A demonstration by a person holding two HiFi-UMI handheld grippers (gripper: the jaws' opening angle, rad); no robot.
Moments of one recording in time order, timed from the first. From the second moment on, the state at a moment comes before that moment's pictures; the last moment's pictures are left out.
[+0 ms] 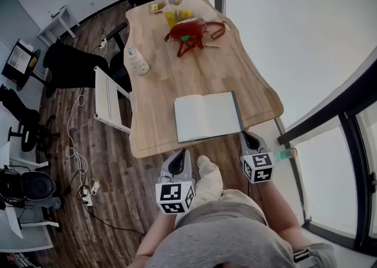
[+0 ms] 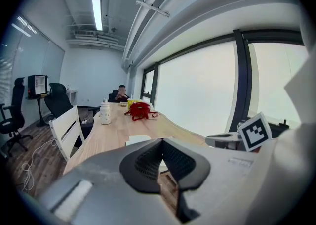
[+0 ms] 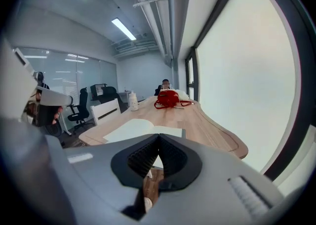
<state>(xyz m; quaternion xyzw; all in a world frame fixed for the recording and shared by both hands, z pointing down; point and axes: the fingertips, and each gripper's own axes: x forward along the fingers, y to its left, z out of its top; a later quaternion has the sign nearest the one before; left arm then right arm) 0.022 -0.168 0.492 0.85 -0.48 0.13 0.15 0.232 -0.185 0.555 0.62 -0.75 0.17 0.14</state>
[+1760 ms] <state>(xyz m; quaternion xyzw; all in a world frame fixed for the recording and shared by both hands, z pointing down) 0.035 -0.234 0.533 0.85 -0.46 0.17 0.18 0.281 -0.223 0.695 0.63 -0.64 0.41 0.13</state>
